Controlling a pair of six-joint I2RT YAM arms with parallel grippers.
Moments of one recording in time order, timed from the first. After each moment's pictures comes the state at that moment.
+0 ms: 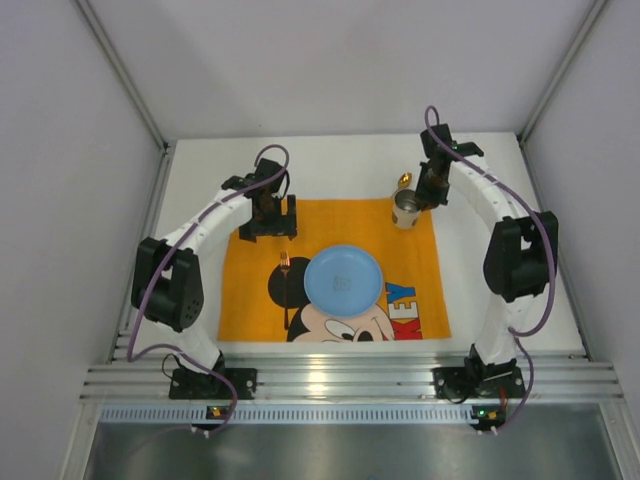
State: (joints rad) left arm -0.39 1.72 1.38 -0.84 -0.14 -0.42; right arm 0.24 1.89 1.69 -0.93 0.10 0.50
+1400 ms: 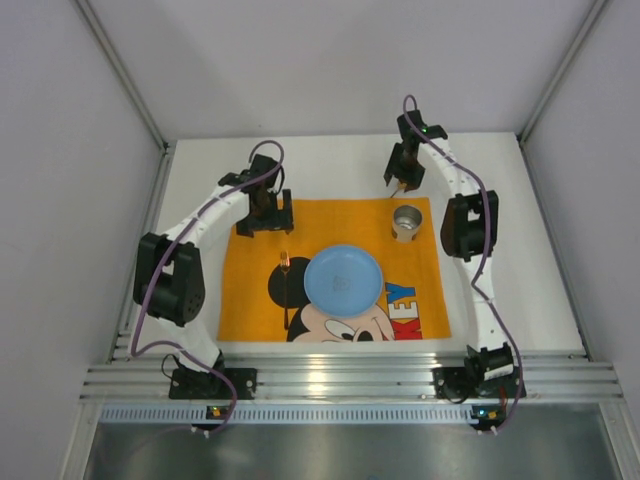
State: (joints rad) left arm -0.35 1.76 1.41 -0.81 -0.14 -0.42; right arm 0.25 2.53 2.42 -1.02 0.05 0.56
